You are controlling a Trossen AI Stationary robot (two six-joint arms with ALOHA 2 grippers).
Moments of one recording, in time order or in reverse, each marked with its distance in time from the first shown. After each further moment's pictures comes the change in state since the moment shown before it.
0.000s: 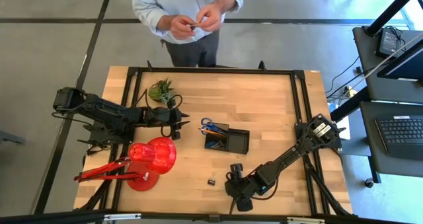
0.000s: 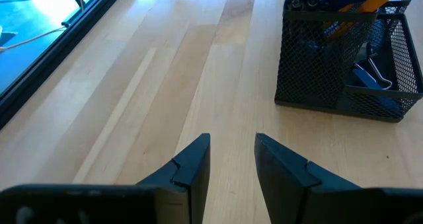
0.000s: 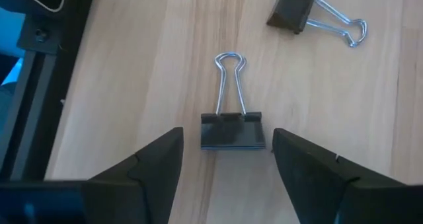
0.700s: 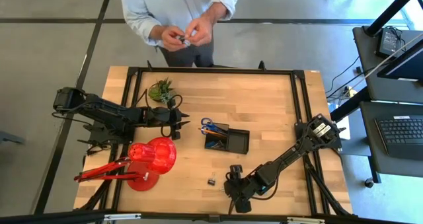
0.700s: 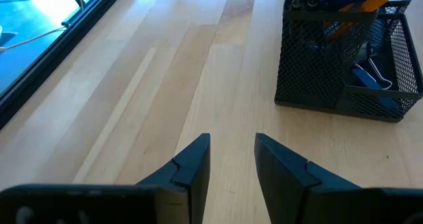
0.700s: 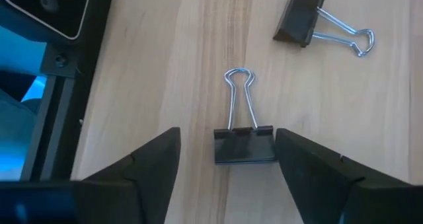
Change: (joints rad) left arm 0.000 0.000 0.000 0.000 0.000 0.000; right arm 0.000 0.001 0.001 0.044 -0.011 0.047
